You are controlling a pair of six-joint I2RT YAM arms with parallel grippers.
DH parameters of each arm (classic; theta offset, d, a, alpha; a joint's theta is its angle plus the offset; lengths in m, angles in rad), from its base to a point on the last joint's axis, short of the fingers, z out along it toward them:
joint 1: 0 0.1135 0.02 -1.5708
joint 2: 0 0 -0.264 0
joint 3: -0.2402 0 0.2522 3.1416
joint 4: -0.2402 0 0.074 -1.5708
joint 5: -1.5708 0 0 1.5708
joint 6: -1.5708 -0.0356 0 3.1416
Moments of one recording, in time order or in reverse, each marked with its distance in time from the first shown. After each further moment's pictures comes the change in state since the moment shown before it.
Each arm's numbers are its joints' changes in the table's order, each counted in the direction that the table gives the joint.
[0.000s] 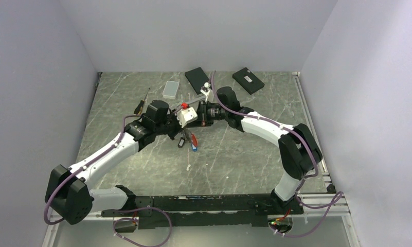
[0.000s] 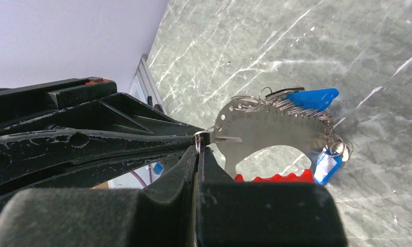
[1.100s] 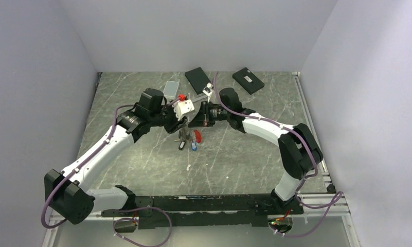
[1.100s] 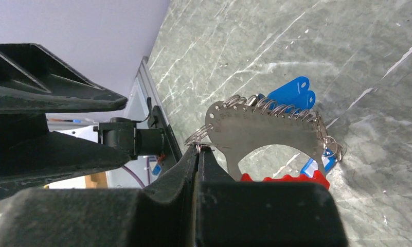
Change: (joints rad) left arm 0.050 -0.003 -0.177 -0.188 -0.112 -0.094; right arm -0.029 0.021 0.044 0.077 0.048 -0.023
